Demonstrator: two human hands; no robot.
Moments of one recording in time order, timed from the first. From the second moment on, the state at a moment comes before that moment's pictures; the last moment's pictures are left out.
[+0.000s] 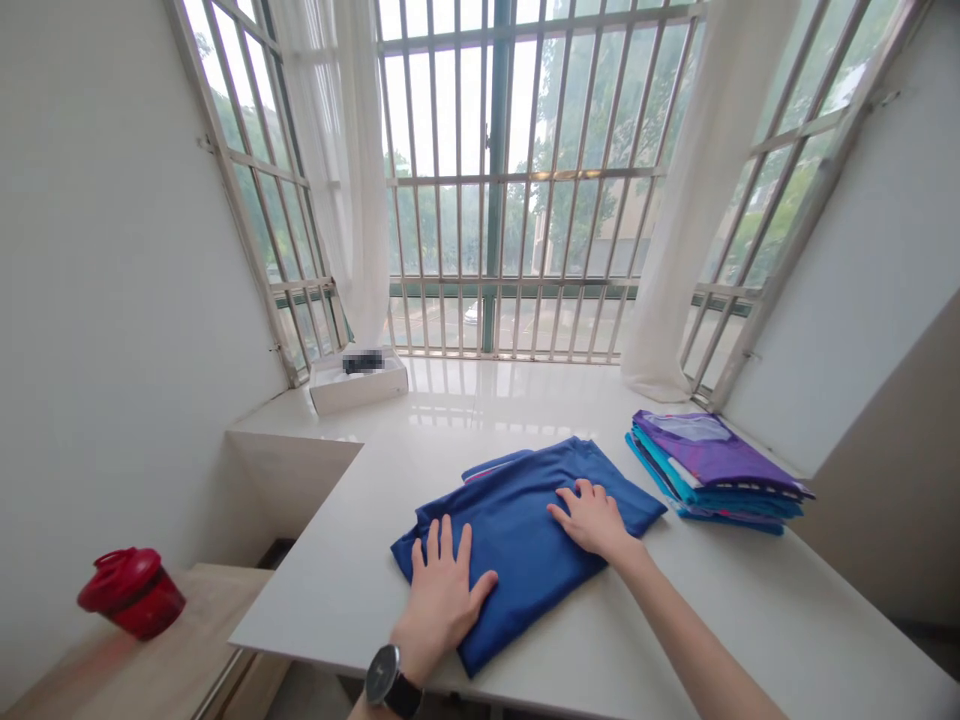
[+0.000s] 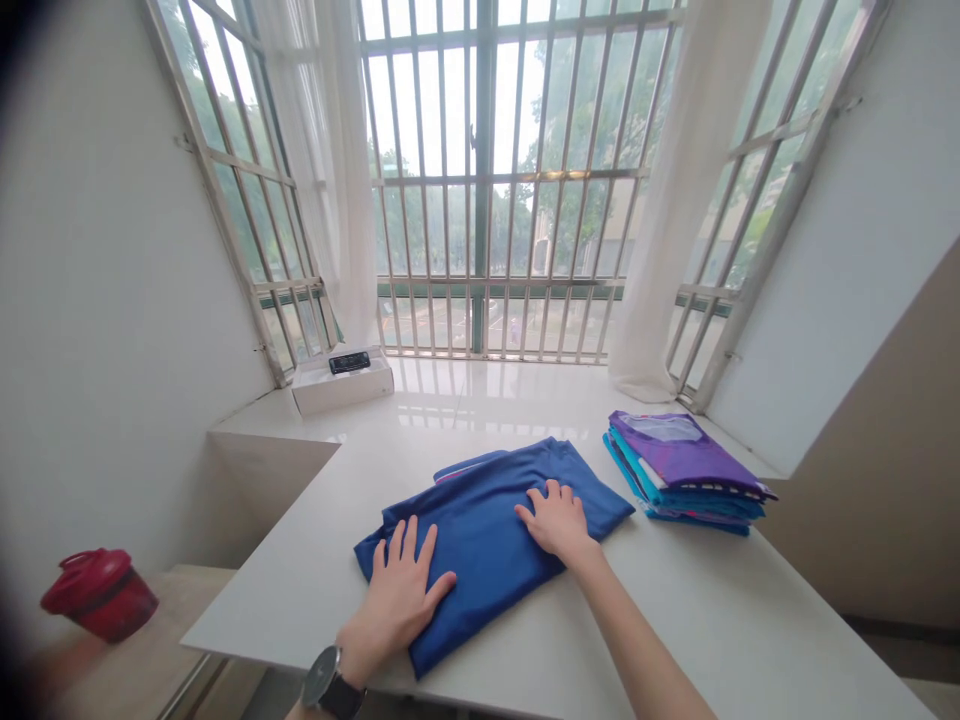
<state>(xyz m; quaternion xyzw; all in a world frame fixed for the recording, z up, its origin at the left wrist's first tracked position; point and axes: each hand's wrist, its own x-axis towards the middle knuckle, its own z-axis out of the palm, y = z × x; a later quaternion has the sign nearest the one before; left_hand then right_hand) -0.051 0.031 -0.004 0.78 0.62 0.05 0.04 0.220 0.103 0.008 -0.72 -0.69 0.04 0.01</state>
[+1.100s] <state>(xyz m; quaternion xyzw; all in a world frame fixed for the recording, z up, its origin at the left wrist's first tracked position) -0.036 -0.027 0.016 0.90 0.34 0.17 0.21 0.216 -0.103 -0.029 -0.54 -0.80 0.04 0.28</state>
